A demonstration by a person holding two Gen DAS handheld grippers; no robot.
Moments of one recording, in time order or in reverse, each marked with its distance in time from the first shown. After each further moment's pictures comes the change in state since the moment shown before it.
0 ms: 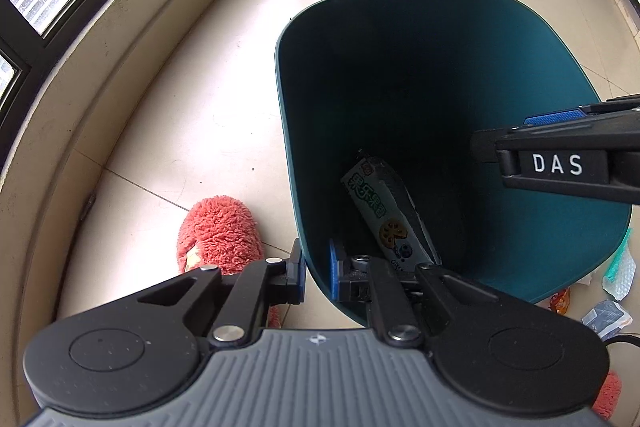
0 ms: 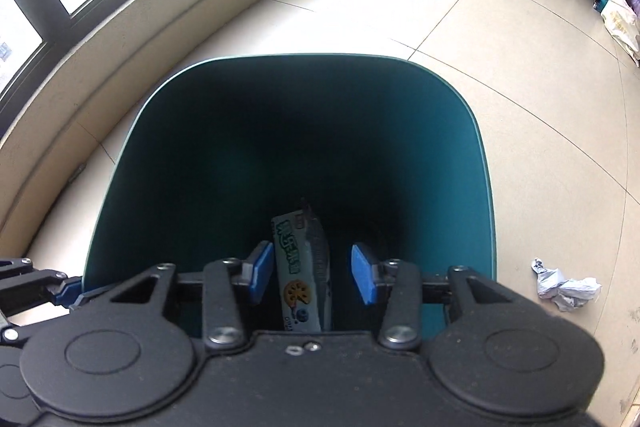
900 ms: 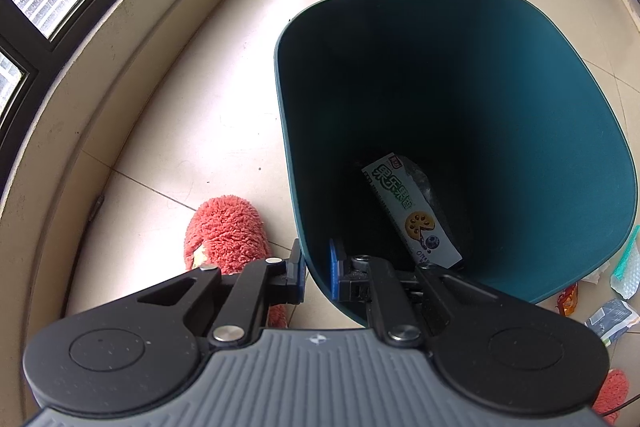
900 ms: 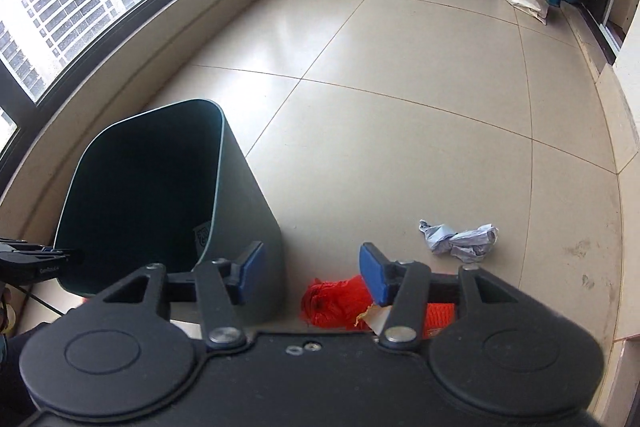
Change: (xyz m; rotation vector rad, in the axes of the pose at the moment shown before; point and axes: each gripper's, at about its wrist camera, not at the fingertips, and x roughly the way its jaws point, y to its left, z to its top) left arm -0.004 -0.009 0.000 0.004 0.000 0.030; right arm -0.105 -0.147 -0.095 0.228 -0.123 -0.080
